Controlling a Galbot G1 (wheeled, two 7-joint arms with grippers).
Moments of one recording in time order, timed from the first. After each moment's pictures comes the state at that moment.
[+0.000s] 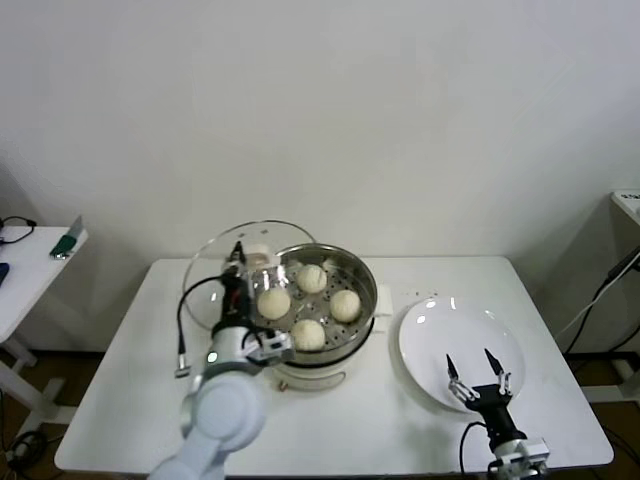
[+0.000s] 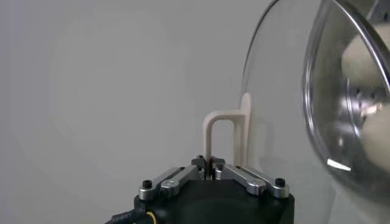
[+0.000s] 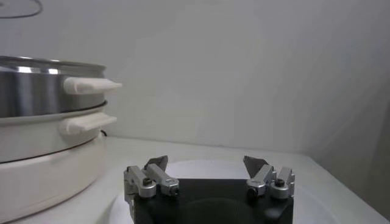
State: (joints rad) left arm 1.08 -1.30 -0.07 -2.08 1.48 0.70 0.32; right arm -1.53 1.20 0.56 1.69 0.29 0.26 -0.07
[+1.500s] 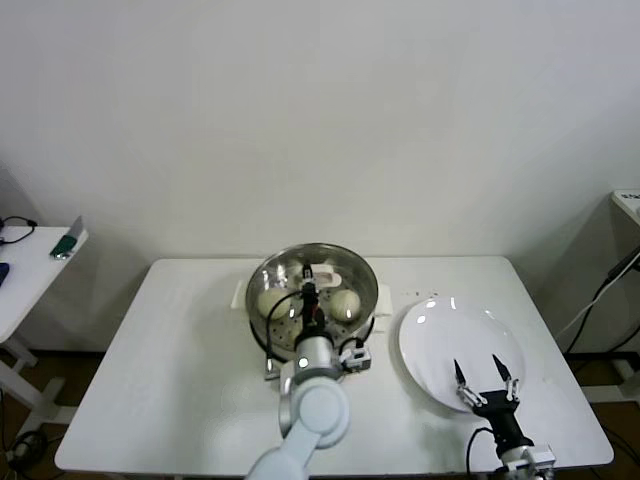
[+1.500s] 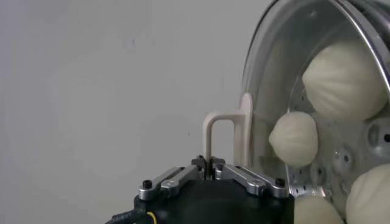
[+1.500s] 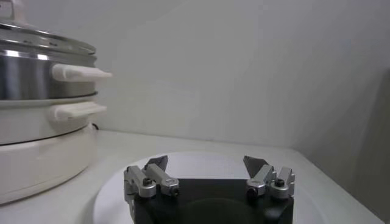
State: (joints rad) left arm 1.03 -1.56 0.07 -1.78 1.72 0.72 0.28; right arm -1.54 1.20 0.58 1.64 0.29 0.31 -0.07
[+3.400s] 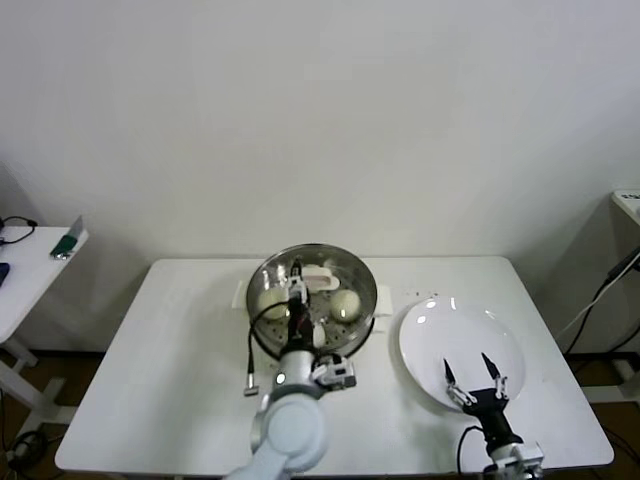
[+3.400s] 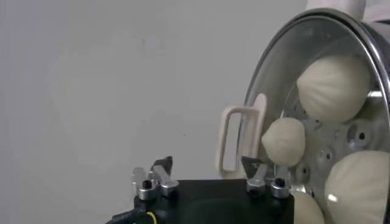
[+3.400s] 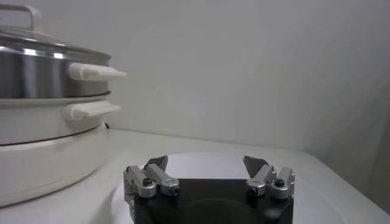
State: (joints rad) left arm 1.09 -1.43 0.10 -1.93 1.48 0.73 0.23; right arm -1.53 1.22 0.56 1.65 0.26 0.28 -0.07
